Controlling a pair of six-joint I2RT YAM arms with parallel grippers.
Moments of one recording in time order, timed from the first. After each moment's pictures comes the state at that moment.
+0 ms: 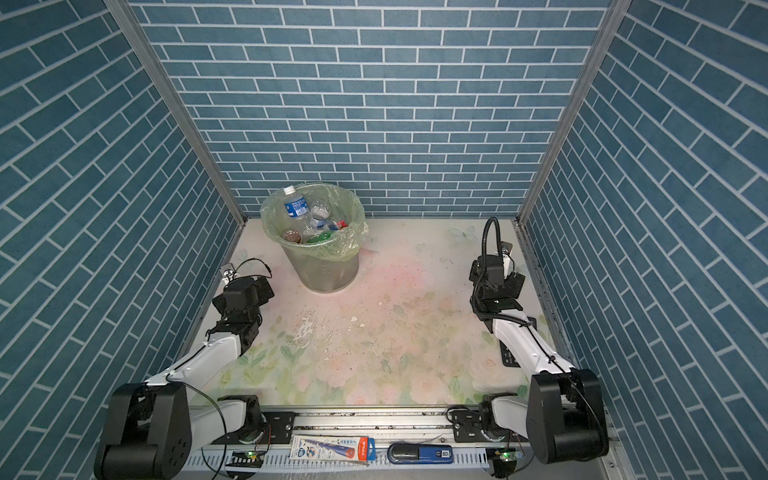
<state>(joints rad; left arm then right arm) 0.00 1.17 0.44 0.28 -0.52 -0.25 0.17 1.24 0.69 0.05 0.57 0.20</state>
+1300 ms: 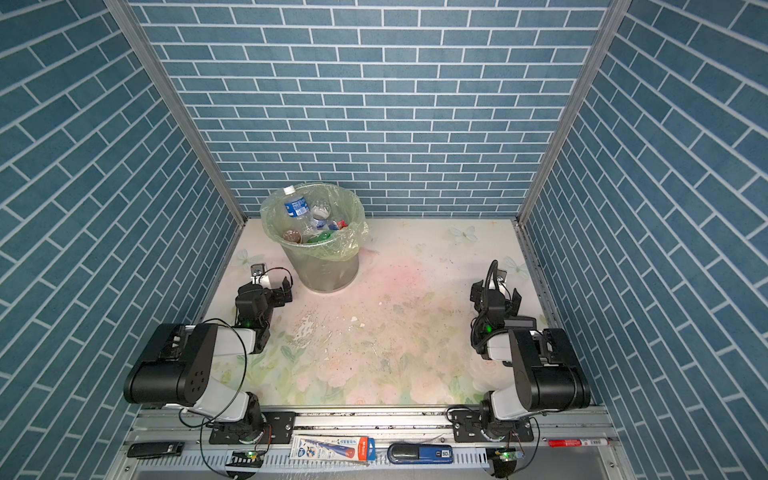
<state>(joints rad) -0.02 1.53 0.35 0.85 -0.20 0.01 0.08 1.47 0.29 0.89 0.42 0.01</state>
